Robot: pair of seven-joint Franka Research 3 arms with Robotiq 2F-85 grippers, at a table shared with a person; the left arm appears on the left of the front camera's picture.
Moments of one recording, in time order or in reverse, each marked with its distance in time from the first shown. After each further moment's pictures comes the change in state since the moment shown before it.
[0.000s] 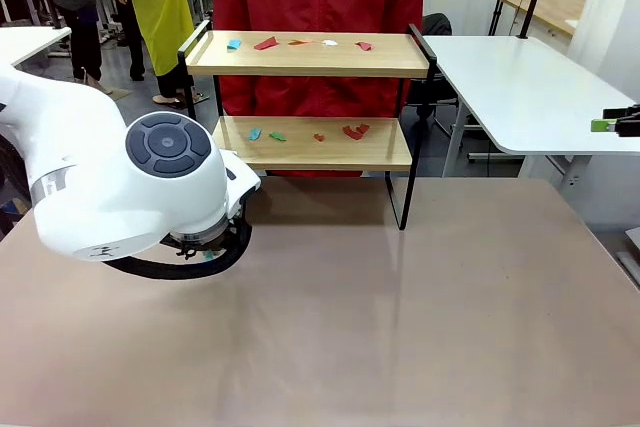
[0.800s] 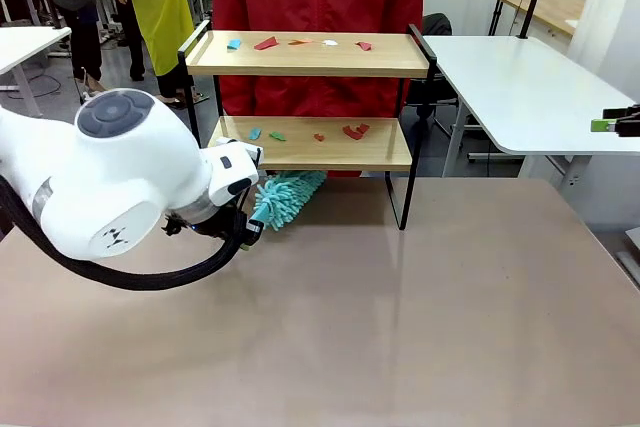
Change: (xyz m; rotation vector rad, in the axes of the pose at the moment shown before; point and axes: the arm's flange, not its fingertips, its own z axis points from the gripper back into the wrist) left arm 0.032 0.005 -0.009 -0.364 0.043 -0.363; right arm 0.000 0.000 0.000 0.000 0.000 0.000
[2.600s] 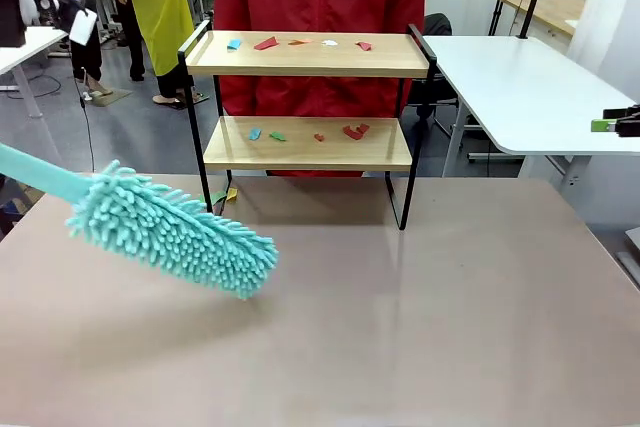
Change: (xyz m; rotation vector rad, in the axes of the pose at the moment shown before) left arm 0.037 0.107 0.305 -0.175 0.771 -0.679; right arm 0.000 0.000 0.000 0.000 0.000 0.000
